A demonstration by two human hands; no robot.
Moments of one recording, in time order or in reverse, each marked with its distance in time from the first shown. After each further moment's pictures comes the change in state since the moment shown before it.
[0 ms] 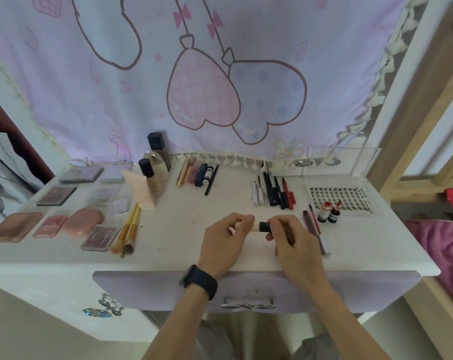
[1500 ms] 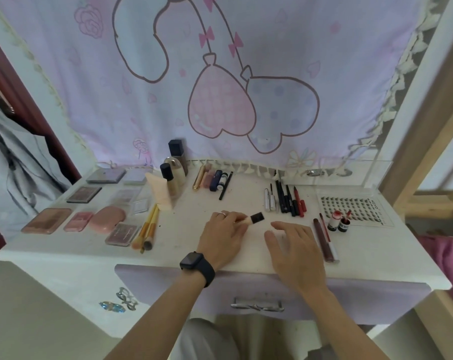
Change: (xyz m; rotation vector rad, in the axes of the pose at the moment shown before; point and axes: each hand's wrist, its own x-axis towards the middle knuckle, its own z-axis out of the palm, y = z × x) left_hand 0.016 -0.014 -0.031 0.534 -0.035 0.096; right_hand -0.001 0.003 0.016 -0.440 0.027 -0.116
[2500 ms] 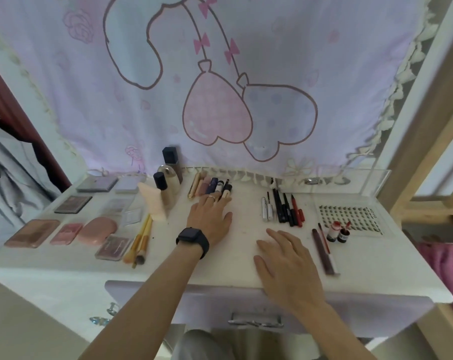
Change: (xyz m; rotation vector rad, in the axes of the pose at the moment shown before) left_hand 0.074 -0.029 -0.009 0.366 -0.038 -0.030; right_hand -0.001 -0.005 -0.001 -0.357 -0.239 -0.158
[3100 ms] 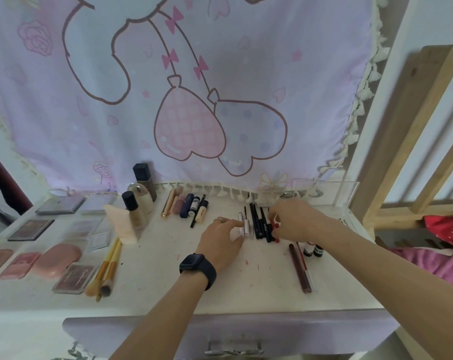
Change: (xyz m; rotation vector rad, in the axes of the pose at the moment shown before) left_hand 0.000 0.068 0.014 -0.367 -0.087 0.055; right_hand 0.123 0.060 -0.103 -0.303 -0.440 0.005
